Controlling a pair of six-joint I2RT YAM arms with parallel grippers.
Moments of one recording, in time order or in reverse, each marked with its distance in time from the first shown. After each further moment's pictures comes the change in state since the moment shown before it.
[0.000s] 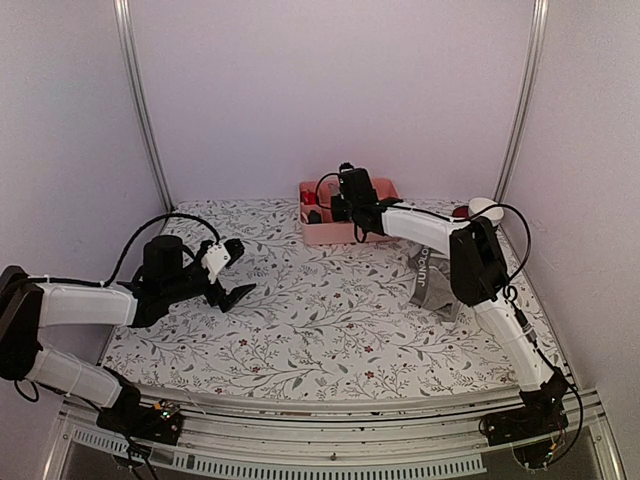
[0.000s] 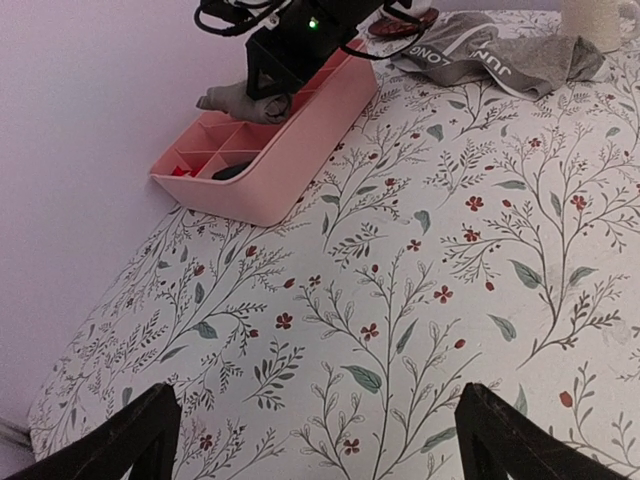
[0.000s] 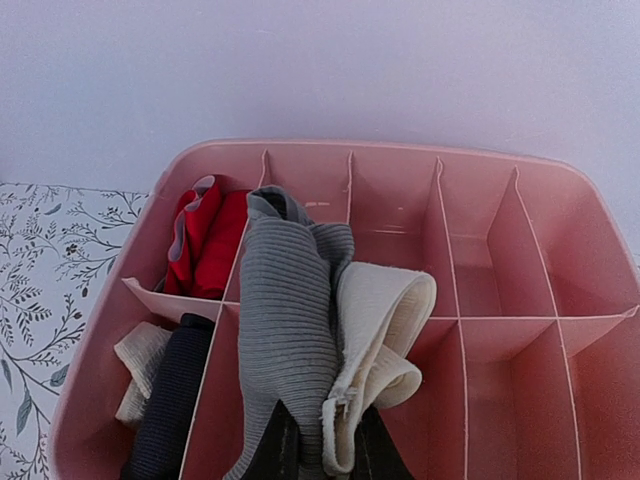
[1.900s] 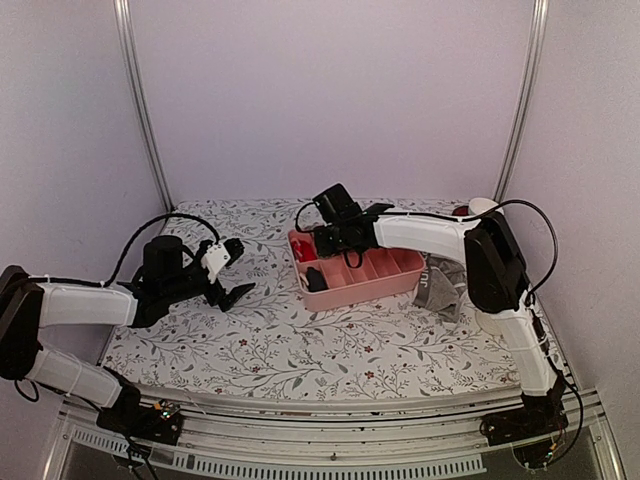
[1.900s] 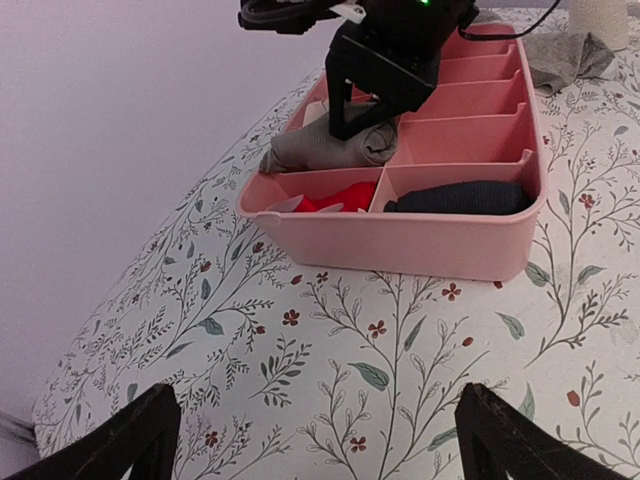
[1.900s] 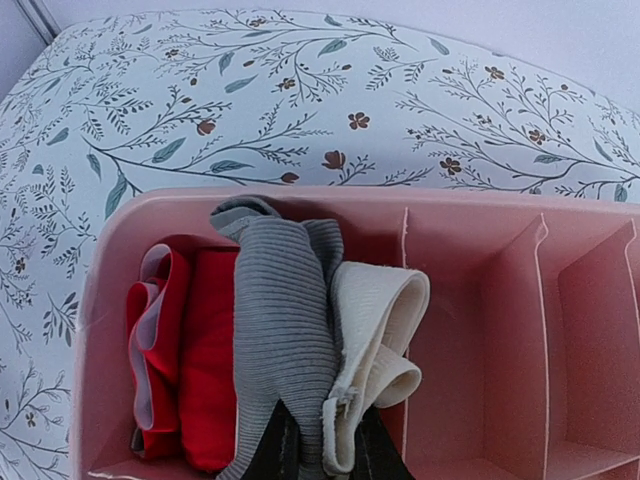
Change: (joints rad) left arm 0.001 0.002 -0.002 0.007 -0.018 0.000; right arm 0.159 -0.255 -0.306 -0.273 -0.066 0.139
